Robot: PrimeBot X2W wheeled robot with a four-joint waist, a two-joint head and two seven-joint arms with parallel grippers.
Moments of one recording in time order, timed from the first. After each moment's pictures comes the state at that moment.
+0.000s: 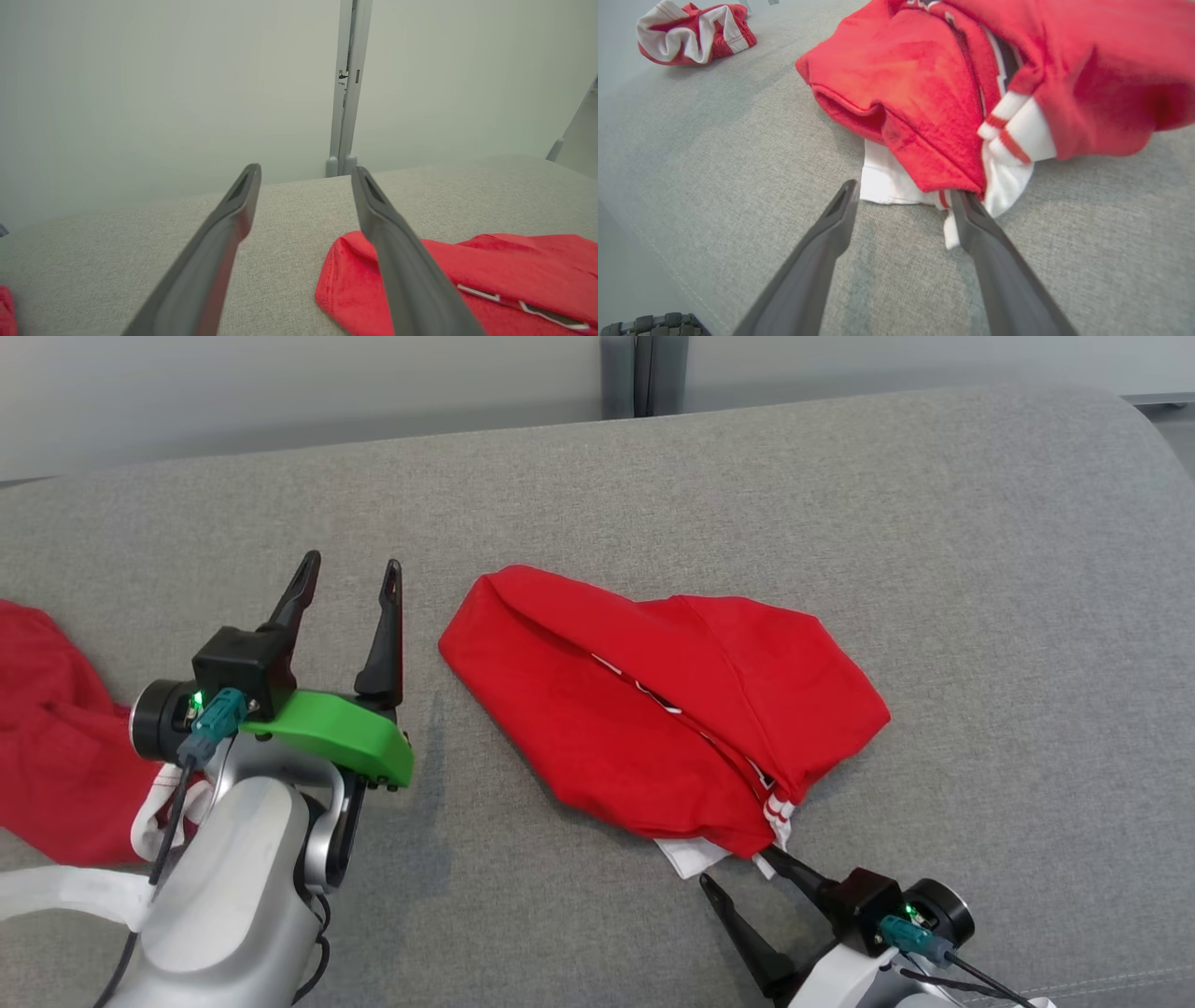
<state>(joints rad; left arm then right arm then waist) -0.47 0.17 -0.45 0.33 -0.46 0.12 -0.25 -0.01 -0.11 0.53 0.34 0.12 0.12 -0.25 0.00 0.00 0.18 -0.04</state>
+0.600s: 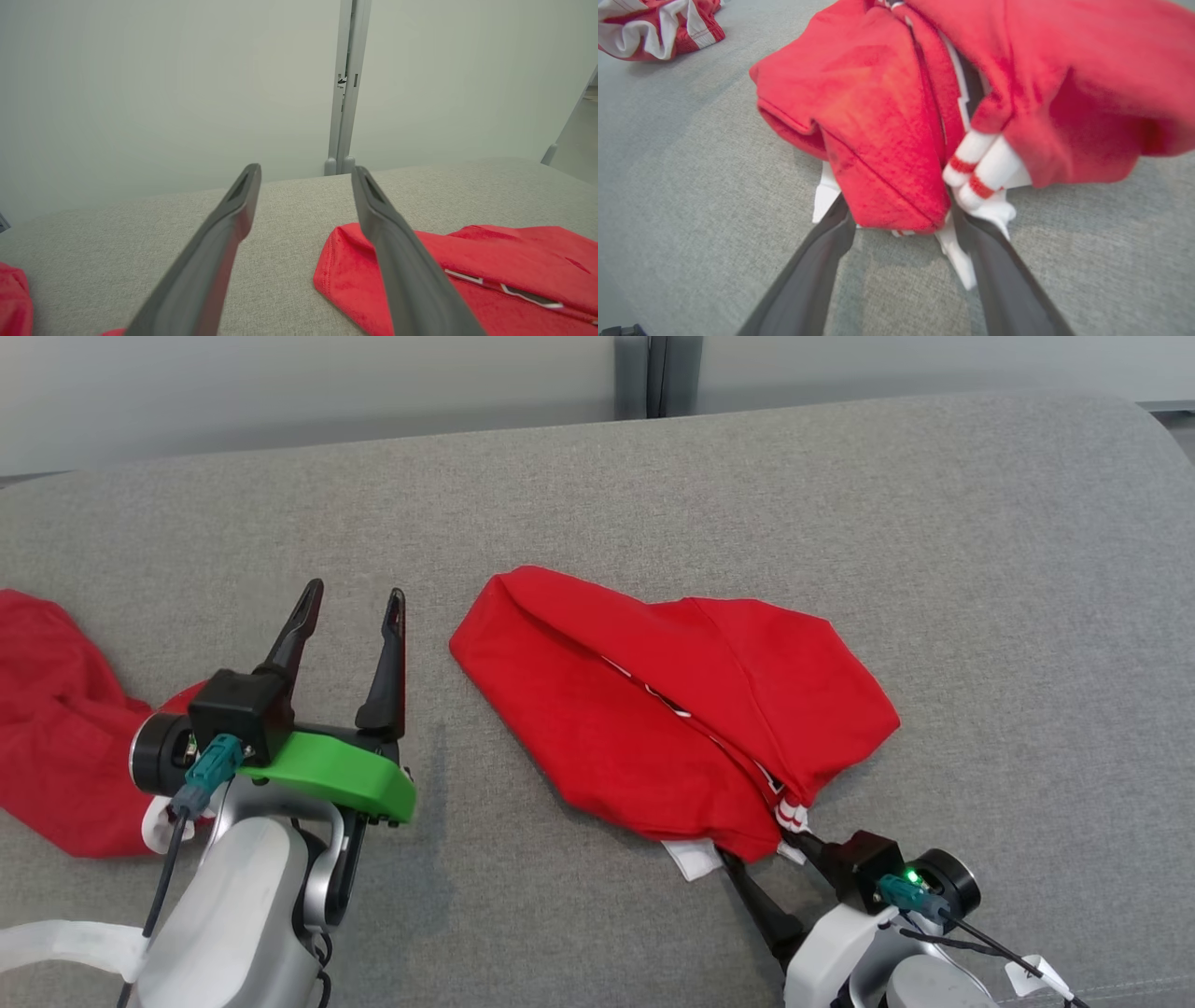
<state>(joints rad) -0.37 0.18 -0.41 0.22 -0.43 0.12 -0.25 -0.10 -0.09 0.50 0.45 0.12 0.12 -0.25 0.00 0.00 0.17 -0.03</state>
